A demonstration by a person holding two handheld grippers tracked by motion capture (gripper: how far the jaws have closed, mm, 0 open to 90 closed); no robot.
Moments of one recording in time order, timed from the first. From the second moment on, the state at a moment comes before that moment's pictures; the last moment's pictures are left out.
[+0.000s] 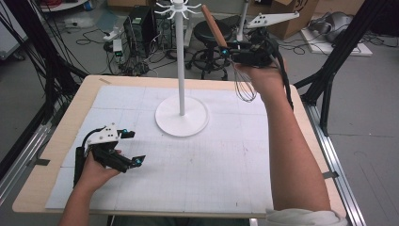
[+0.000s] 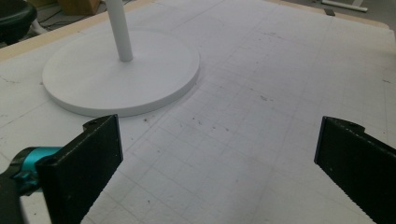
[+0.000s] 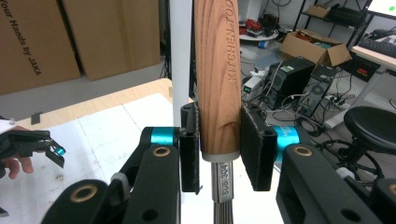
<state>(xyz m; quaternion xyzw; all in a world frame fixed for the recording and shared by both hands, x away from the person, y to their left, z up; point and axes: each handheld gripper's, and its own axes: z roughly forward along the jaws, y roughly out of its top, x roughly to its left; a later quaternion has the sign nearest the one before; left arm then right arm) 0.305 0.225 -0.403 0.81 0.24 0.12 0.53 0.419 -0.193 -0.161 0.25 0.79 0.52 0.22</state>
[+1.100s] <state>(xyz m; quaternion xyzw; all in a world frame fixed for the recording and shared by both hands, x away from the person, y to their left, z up) 0.305 0.227 -0.403 0.81 0.24 0.12 0.53 0.440 -0.159 -0.172 0.27 0.80 0.48 0.22</state>
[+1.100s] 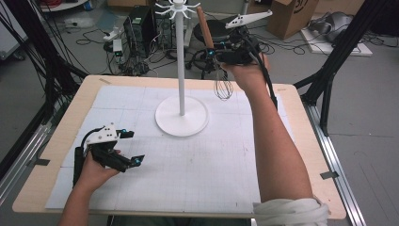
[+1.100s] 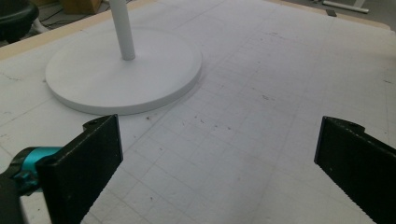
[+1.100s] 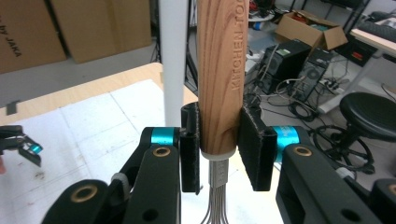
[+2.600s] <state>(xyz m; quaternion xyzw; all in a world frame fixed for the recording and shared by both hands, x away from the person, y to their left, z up) 0.305 0.227 -0.402 0.80 0.24 0.12 0.54 0.394 -0.174 -0.187 0.21 0.81 0.51 0.20</state>
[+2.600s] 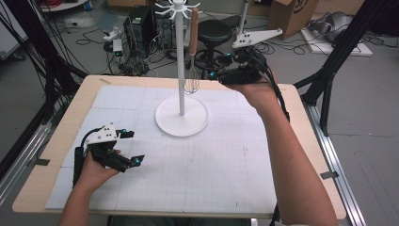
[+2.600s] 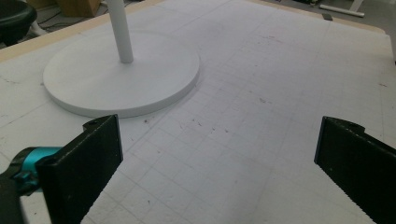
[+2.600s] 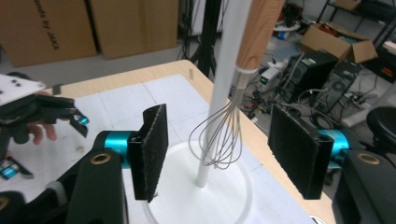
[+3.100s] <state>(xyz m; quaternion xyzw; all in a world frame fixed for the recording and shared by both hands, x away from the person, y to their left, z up) 0.304 0.226 -0.400 0.80 0.23 0.12 0.54 0.368 -0.198 -0.225 0.22 0.80 0.52 0.18</state>
